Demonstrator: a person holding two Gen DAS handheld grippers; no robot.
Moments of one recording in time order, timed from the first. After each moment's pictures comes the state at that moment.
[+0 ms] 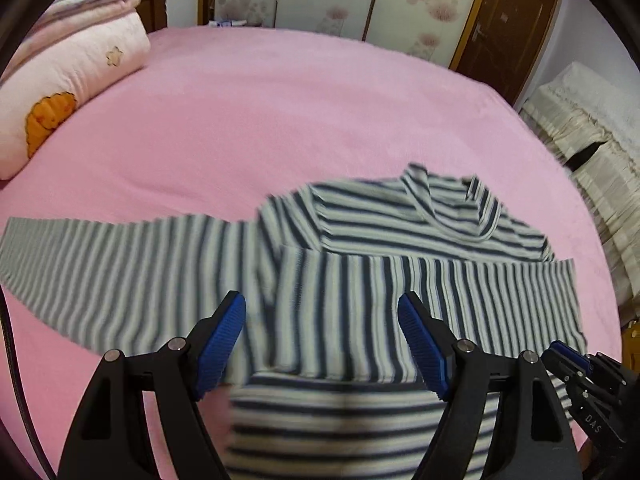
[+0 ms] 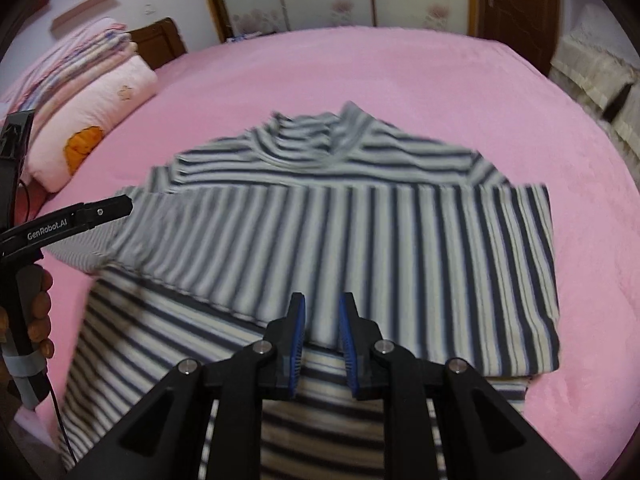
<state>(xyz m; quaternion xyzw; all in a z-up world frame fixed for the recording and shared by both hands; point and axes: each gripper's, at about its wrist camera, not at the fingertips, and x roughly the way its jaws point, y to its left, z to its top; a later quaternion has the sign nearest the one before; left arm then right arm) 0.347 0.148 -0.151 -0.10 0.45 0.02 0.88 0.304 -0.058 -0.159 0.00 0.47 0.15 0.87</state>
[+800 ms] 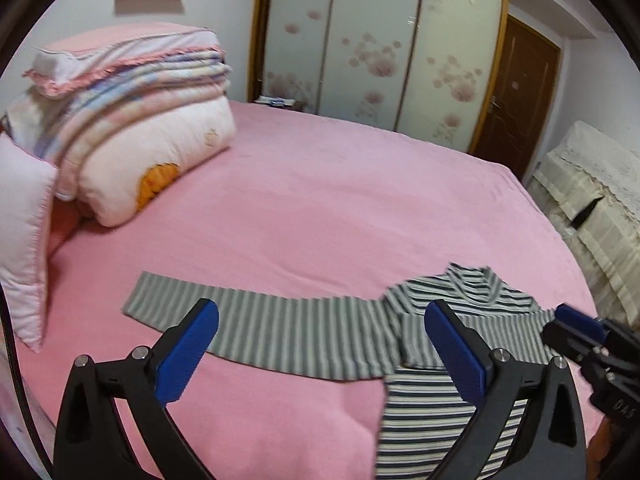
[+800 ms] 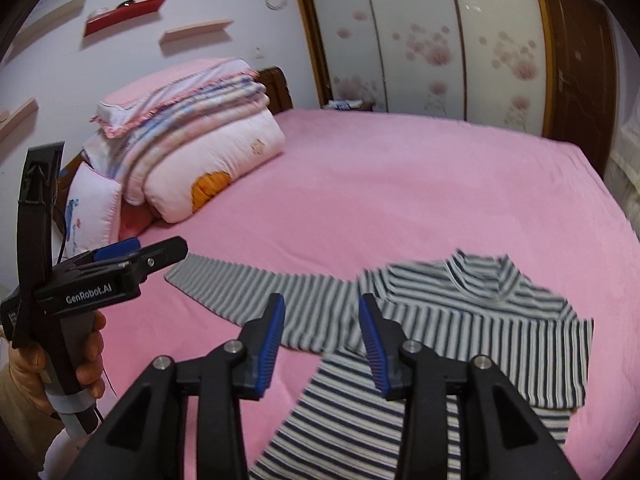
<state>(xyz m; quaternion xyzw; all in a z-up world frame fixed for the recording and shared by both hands) 0.204 0.314 0.025 -0.09 0.34 0.08 0.93 0.222 0.127 0.025 -0.01 0.35 0.27 0.90</state>
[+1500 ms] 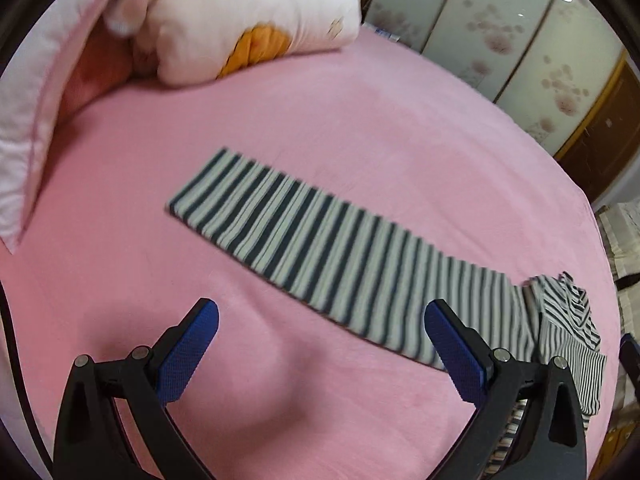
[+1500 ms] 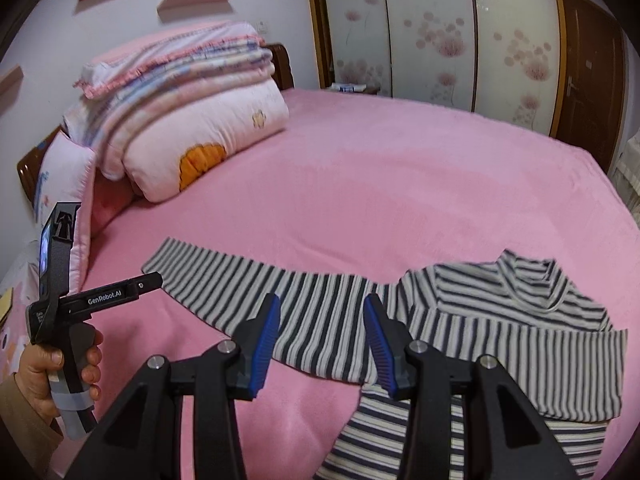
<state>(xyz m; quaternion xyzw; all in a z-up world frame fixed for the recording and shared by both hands) 0.236 0.495 -0.161 -0.23 0.45 0.17 0.85 0.269 0.232 -0.064 -0.04 0.39 0.25 0.89</state>
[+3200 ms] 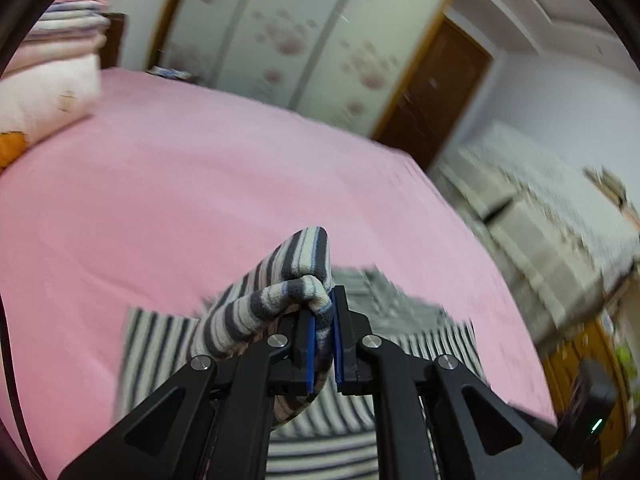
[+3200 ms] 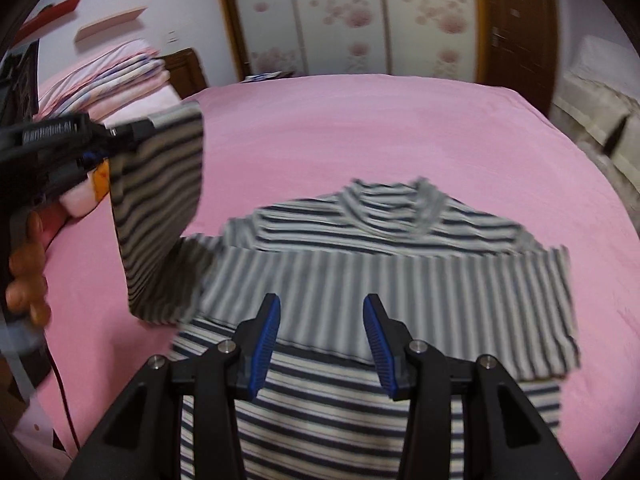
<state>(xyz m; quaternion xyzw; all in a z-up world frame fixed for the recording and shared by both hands) 0.379 0.156 -0.103 -0.16 0.35 -0.13 0.91 0.278 0.000 -0.110 0.02 0.42 0.13 0.90</state>
